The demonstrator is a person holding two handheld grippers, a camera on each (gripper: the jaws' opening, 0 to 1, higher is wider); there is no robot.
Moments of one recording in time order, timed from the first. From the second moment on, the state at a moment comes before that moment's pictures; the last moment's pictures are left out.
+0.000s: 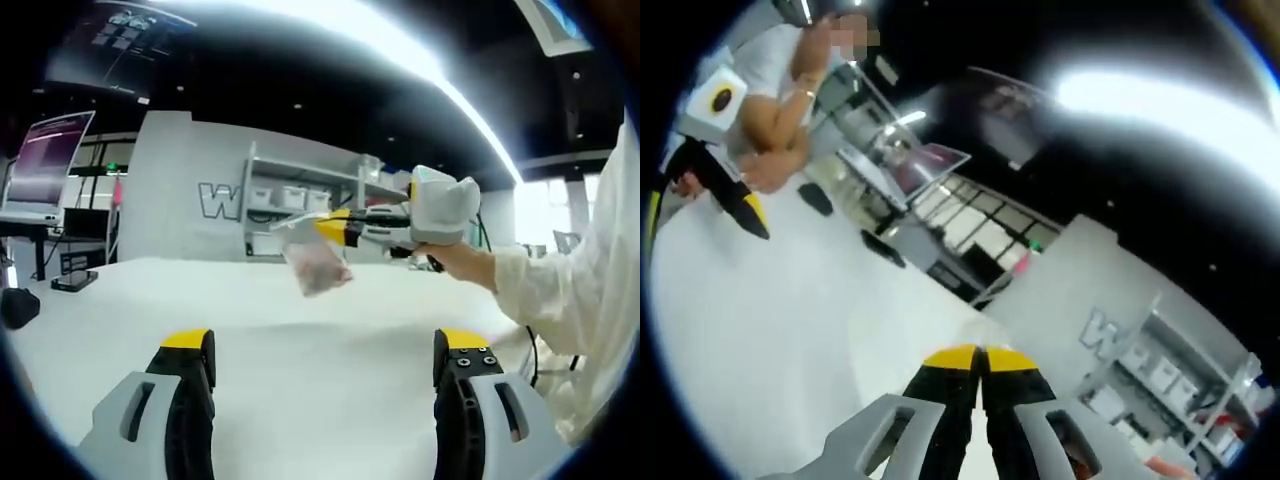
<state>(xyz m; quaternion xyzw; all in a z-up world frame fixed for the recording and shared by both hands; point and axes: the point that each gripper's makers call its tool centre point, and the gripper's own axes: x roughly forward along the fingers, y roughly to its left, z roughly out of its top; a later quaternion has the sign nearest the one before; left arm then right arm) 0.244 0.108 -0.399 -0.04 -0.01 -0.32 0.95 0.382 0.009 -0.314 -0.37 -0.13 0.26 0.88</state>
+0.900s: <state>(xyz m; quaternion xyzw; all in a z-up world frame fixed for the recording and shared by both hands) 0.248 0.108 -0.402 -0.03 -0.01 -0.32 0.95 0.348 0.000 -0.318 -0.44 -0.15 0.24 0.85</state>
